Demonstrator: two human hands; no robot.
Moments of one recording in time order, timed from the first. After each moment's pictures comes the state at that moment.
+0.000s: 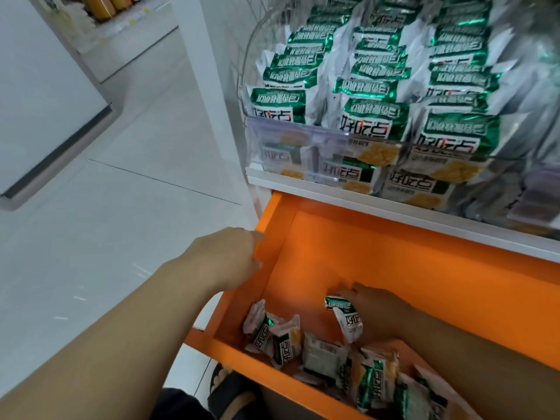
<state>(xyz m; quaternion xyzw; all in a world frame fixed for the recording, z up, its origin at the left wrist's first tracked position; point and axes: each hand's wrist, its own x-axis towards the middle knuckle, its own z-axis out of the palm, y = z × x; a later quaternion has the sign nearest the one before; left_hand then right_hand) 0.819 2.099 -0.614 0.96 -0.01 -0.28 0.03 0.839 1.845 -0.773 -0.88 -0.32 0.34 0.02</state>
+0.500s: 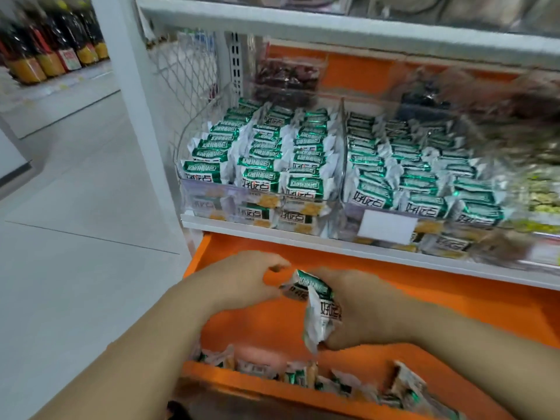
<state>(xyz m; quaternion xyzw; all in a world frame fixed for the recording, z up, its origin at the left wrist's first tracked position) 0.793 1.999 -0.544 0.92 -0.19 -0.24 0.23 0.772 1.792 -0.549 -0.94 -0.25 0.19 0.13</state>
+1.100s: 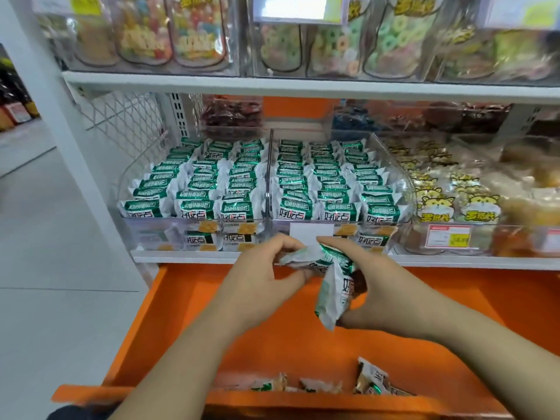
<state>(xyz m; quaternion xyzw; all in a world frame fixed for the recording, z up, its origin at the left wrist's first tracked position) 0.747 1.903 -0.500 0.83 -0.22 -0.05 0.50 0.709 1.707 -0.480 -0.93 -0.12 0.12 0.32</state>
